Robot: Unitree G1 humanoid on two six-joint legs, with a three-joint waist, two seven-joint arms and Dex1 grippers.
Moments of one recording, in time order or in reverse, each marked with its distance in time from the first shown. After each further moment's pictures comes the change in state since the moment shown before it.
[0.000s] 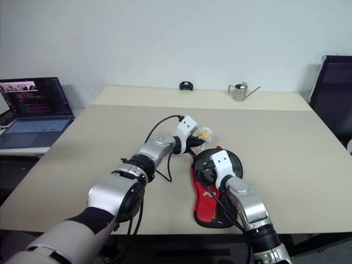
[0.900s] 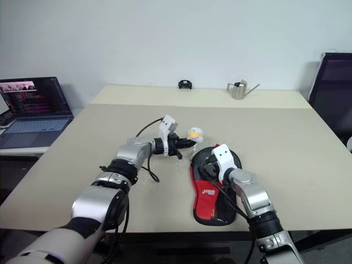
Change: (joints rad) left arm 0.111 0.128 0.055 -0.203 -0.239 0.201 -0.295; right arm -0.110 -0.071 -0.001 0.109 0.026 -0.004 0.096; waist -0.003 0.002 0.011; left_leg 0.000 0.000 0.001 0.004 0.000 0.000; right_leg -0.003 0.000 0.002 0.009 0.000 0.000
